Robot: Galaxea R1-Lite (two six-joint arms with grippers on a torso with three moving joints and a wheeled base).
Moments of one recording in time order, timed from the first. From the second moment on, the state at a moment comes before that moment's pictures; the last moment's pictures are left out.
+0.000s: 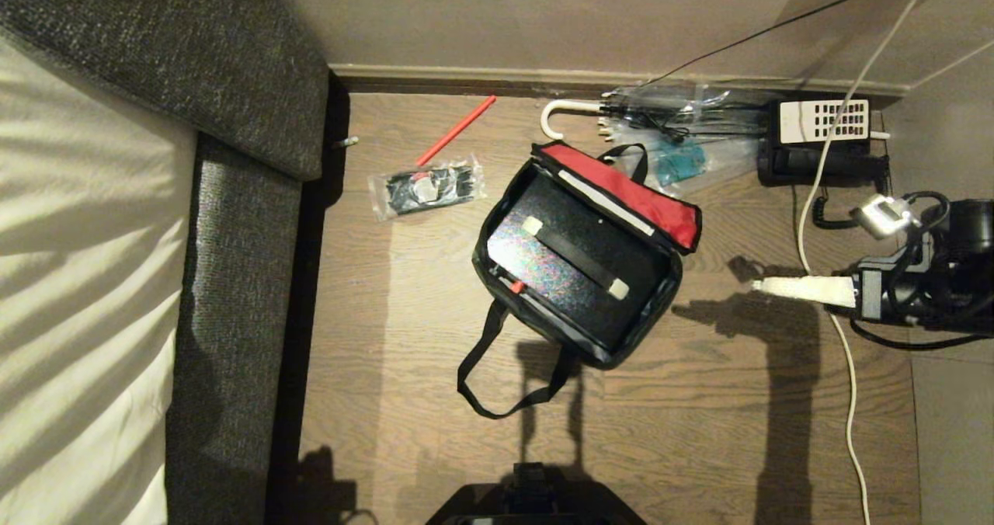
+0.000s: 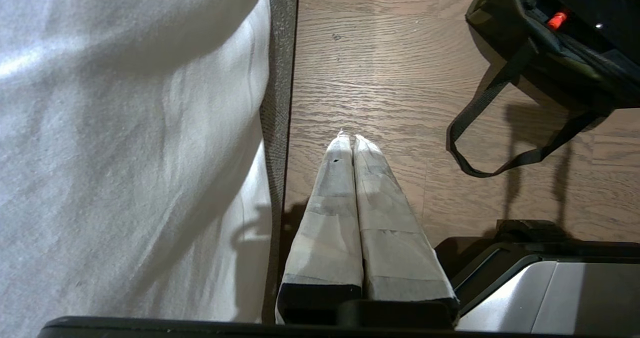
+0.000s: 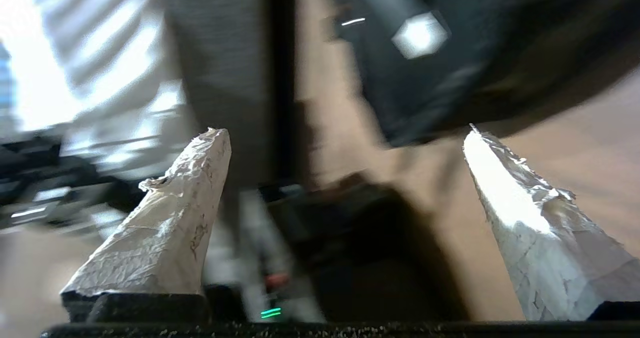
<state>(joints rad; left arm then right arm) 0.00 0.00 0.00 0.00 0.00 0.01 -0.27 1.84 -0.94 -0.23 1.30 -0.13</state>
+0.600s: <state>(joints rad) 0.00 0.00 0.00 0.00 0.00 0.01 -0.17 1.82 -0.98 -0.09 1.19 -0.04</state>
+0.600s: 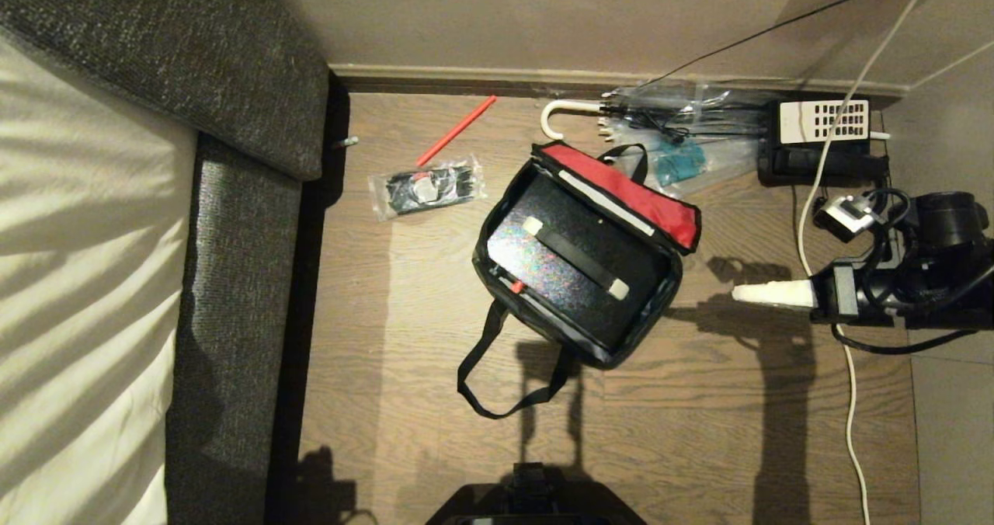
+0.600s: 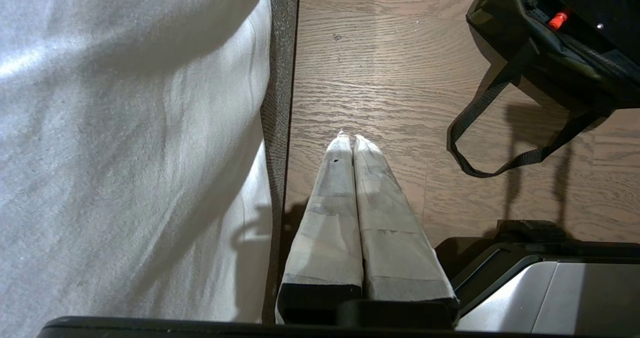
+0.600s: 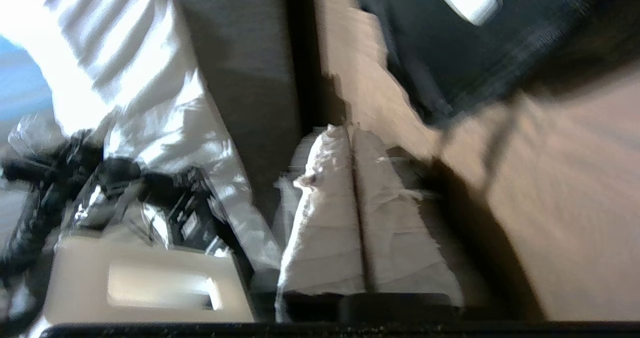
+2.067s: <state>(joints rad) 0.00 0.00 0.00 0.00 0.00 0.01 0.40 2.12 -1.00 -0.28 0.27 0.27</state>
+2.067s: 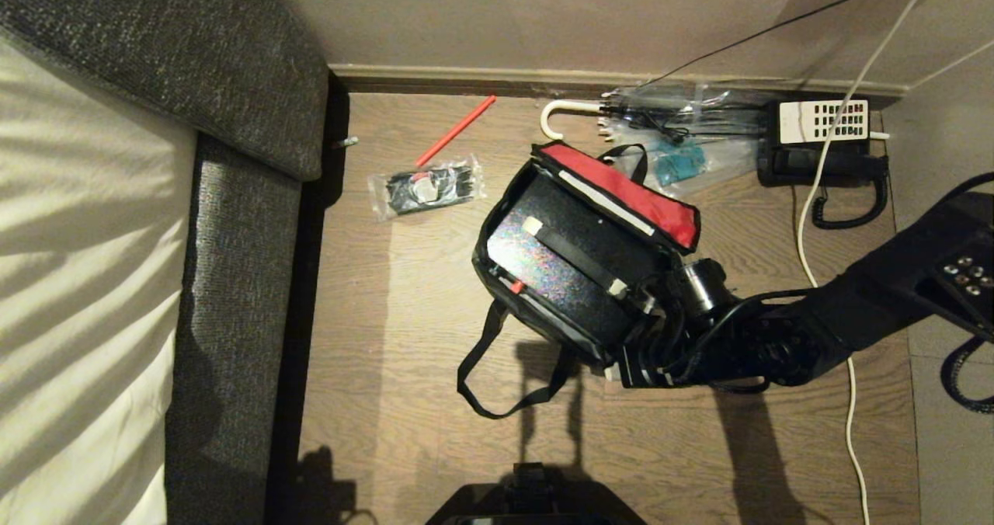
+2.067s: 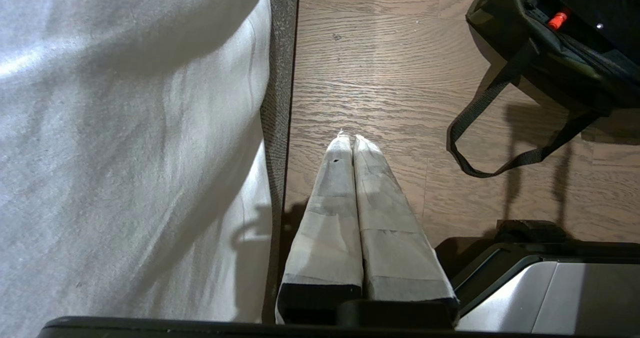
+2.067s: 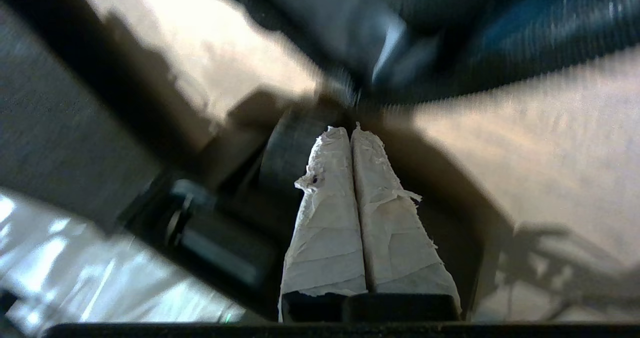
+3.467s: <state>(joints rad) 0.00 0.00 0.00 0.00 0.00 0.01 0.25 2.21 -1.07 -0.77 0.15 -0.08</state>
